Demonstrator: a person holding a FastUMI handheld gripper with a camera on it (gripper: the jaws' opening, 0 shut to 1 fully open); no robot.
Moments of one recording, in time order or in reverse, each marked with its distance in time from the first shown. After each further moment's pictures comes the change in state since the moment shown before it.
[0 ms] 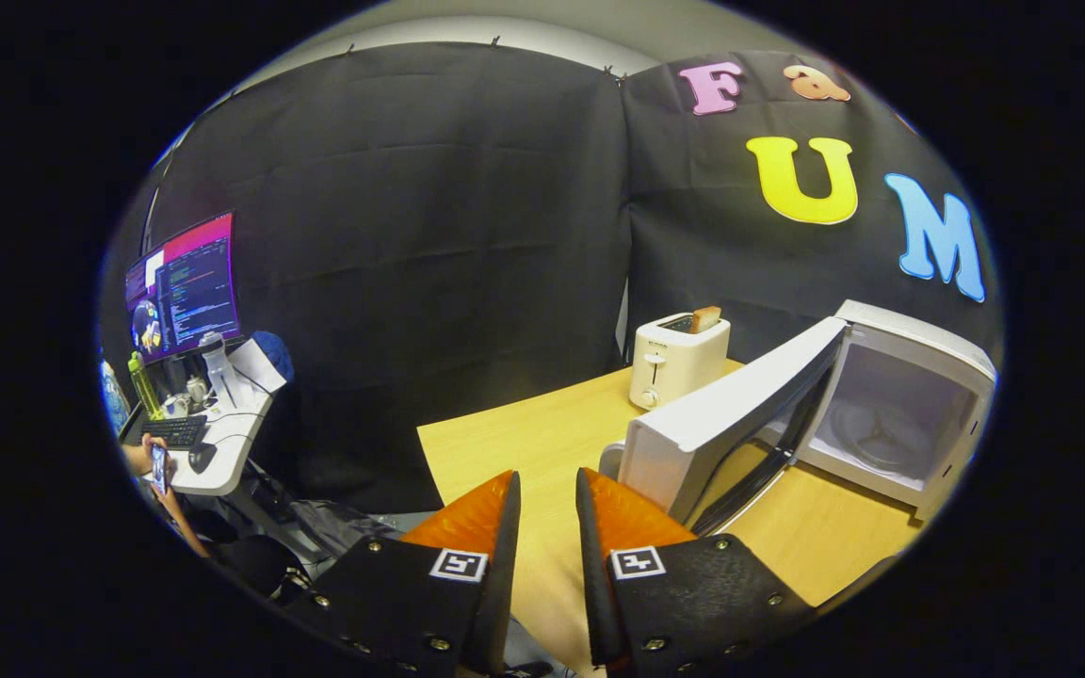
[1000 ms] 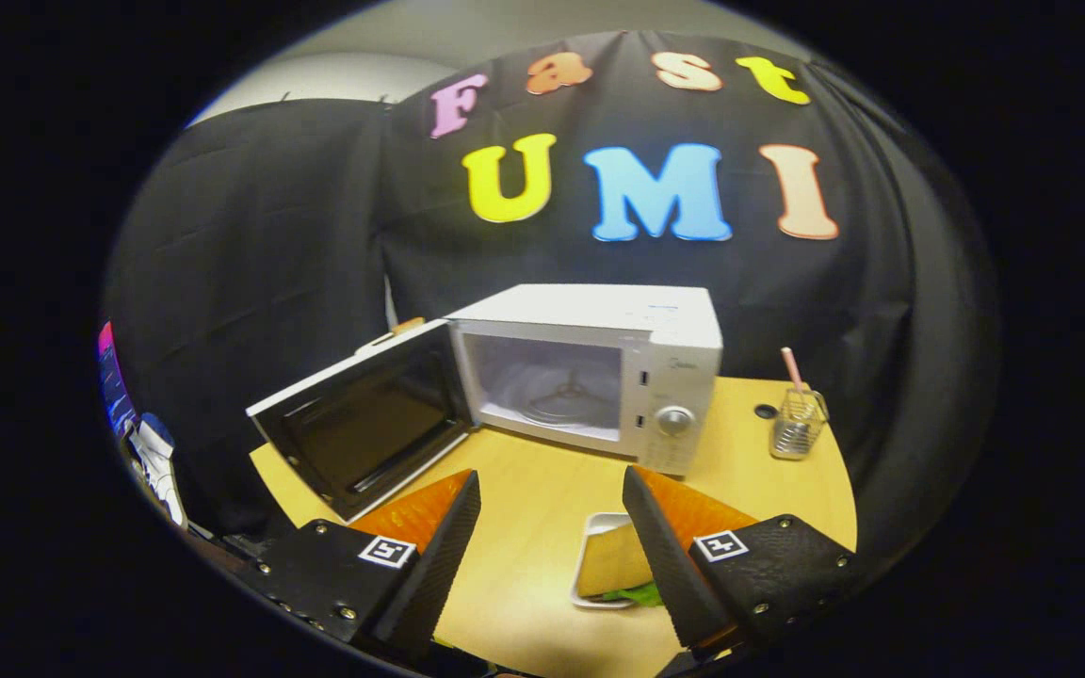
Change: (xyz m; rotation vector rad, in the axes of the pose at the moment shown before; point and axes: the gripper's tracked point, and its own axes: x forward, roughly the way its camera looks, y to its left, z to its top) arm -0.279 -0.298 -0.051 0.321 0.019 -0.606
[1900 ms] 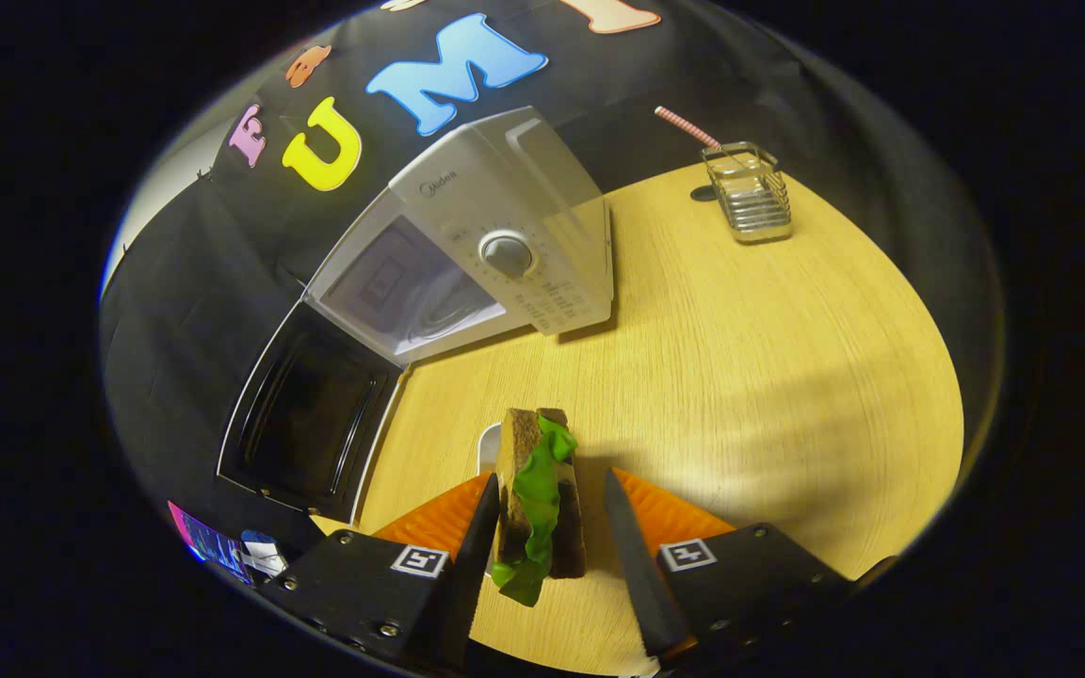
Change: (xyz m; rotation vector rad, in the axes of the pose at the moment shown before) arm 0.066 -0.089 -0.126 0.515 0.374 0.103
